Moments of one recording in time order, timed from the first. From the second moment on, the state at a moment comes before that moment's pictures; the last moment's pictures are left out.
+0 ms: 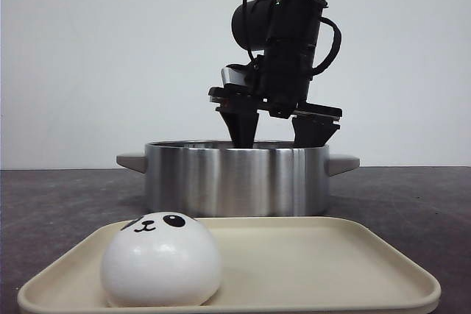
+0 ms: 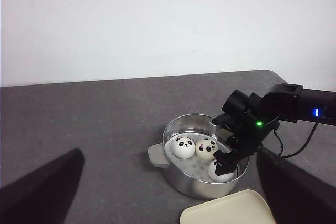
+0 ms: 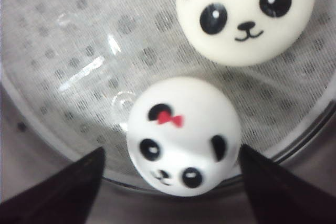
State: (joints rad) left arm -0.66 0.83 1.99 -1.43 -0.26 -0.23; right arm 0.57 2.06 1.72 -1.01 -0.11 0.23
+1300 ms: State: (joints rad) left arm -0.66 0.85 1.18 -1.17 0.19 -0.46; right arm 0.72 1.21 2.08 -1.22 0.18 0.05
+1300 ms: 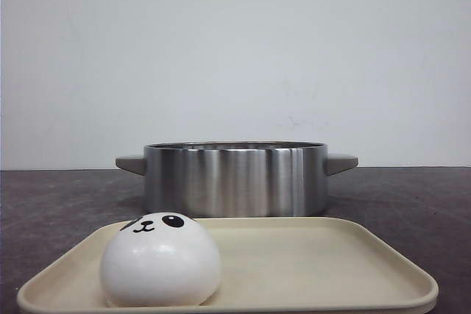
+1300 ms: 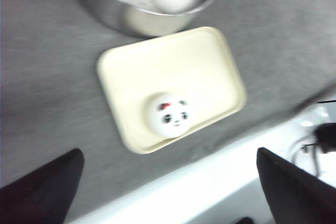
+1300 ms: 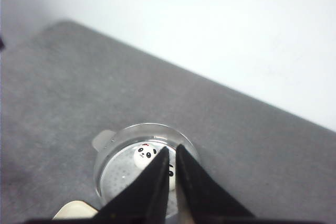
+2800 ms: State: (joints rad) left arm -0.95 1.59 1.08 -0.86 0.06 -0.54; right arm 0.72 0.96 2.08 -1.35 0.31 0.13
